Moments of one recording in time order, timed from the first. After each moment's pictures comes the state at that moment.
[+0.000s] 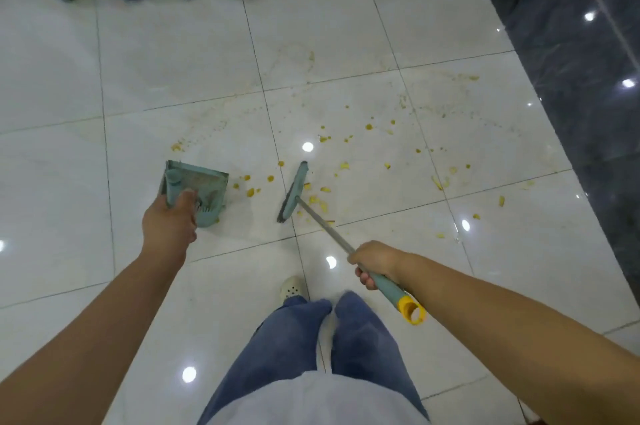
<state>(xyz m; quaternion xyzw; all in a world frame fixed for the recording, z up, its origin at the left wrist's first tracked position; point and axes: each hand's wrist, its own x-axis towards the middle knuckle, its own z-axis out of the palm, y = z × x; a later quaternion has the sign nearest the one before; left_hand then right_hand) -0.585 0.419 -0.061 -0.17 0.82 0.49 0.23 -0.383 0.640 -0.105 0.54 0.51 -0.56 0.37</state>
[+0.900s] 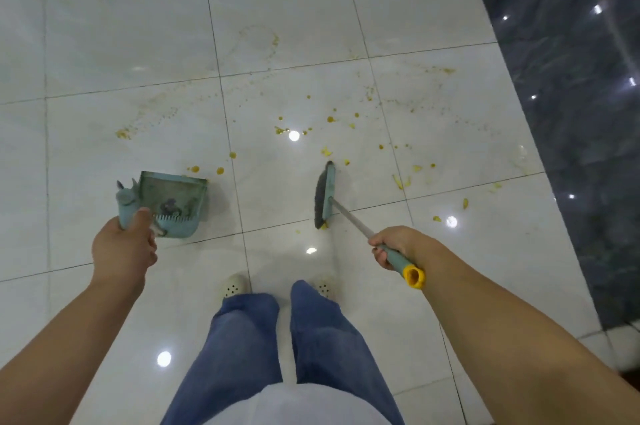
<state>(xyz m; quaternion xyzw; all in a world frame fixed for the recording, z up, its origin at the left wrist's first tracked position) -0.463 0.584 -0.083 -0.23 0.81 0.50 0.19 -0.266 0.902 -0.145 0.64 0.34 -0.62 0.30</state>
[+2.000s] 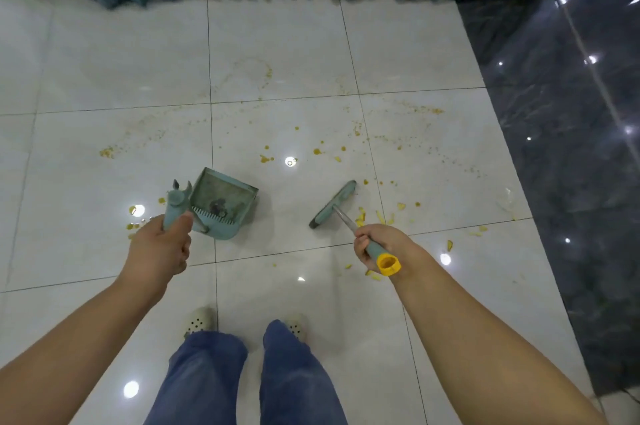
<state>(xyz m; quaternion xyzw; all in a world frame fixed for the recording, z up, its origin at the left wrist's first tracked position) -0.439 0.717 -0.081 -0.17 0.79 0.52 0.27 -0.303 1.001 -0.143 0.61 0.20 -0.75 0.15</state>
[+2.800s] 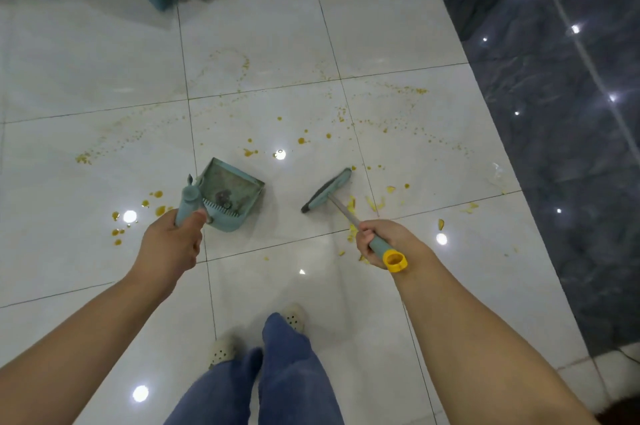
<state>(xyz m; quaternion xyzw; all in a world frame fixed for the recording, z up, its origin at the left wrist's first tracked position) -0.416 0.758 -0.095 -0.11 0.81 0.49 0.32 -0.256 1.025 -0.168 0.61 0.13 -0.77 0.12</state>
